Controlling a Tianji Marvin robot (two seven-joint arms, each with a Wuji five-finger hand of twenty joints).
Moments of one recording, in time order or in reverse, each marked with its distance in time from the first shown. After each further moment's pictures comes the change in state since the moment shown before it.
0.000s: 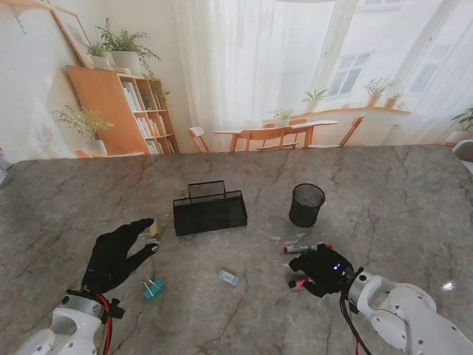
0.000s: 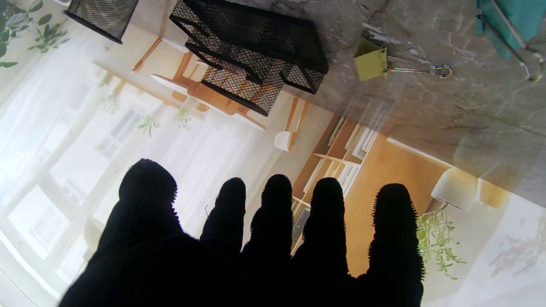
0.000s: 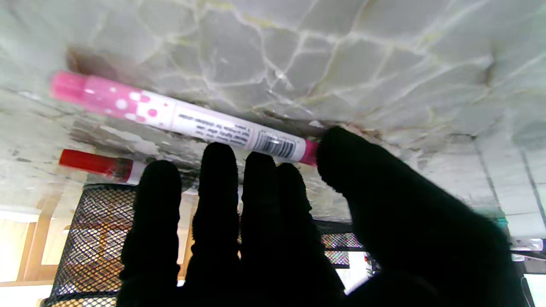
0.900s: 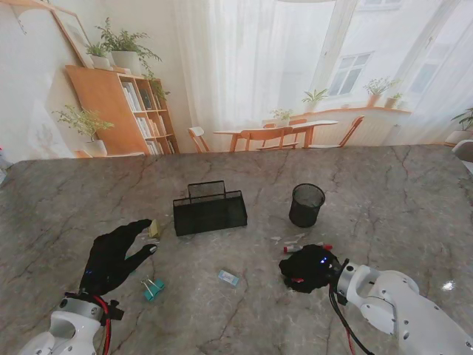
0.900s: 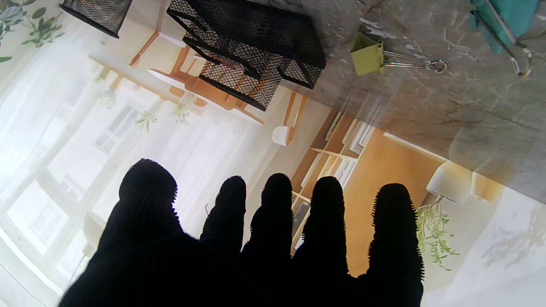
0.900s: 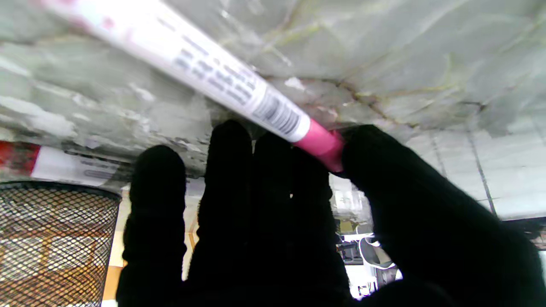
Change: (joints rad) left arm 0.017 -0.003 -0.003 -0.008 0.005 0.007 0.027; right arm 0.144 0.012 -0.134 0.109 0.064 -0.073 -0.026; left_hand 0.001 0.000 0.000 0.000 0.011 0.001 0.011 0.002 0.009 0.000 0.004 0.001 0.002 0.000 0.014 0.009 0.000 0.000 0.002 0.000; right_hand -0.097 0.005 -0.020 -0.096 0.179 -0.171 0.459 -0.105 0.280 -0.086 0.047 -0.011 0.288 -0.084 0.088 0.009 0.305 -0.039 0.090 0.000
